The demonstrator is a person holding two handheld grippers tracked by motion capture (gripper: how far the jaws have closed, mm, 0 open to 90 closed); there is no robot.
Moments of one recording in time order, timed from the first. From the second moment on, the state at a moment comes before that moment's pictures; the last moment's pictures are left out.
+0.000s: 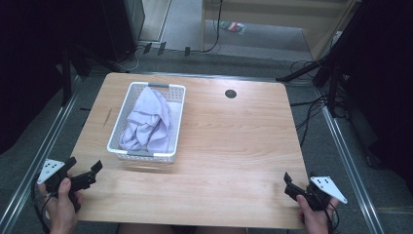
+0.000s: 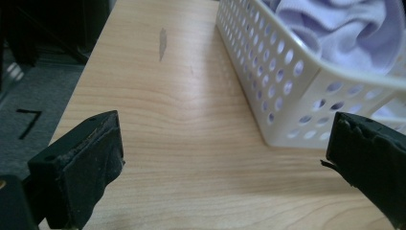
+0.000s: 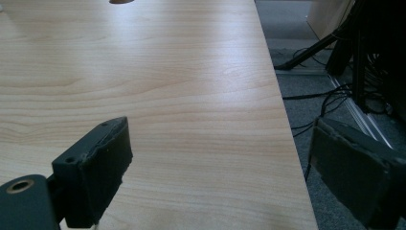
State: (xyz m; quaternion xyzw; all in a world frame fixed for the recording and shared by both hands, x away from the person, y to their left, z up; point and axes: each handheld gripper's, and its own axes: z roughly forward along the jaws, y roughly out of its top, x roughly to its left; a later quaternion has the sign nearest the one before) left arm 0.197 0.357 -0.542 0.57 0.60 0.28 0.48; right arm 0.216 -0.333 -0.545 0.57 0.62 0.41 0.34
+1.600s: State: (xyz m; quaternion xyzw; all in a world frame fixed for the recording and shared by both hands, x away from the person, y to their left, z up) left arm 0.365 0.219 -0.425 0.74 0.57 0.19 0.29; right arm 0.217 -0.331 -0.546 0.57 0.63 0.40 0.34
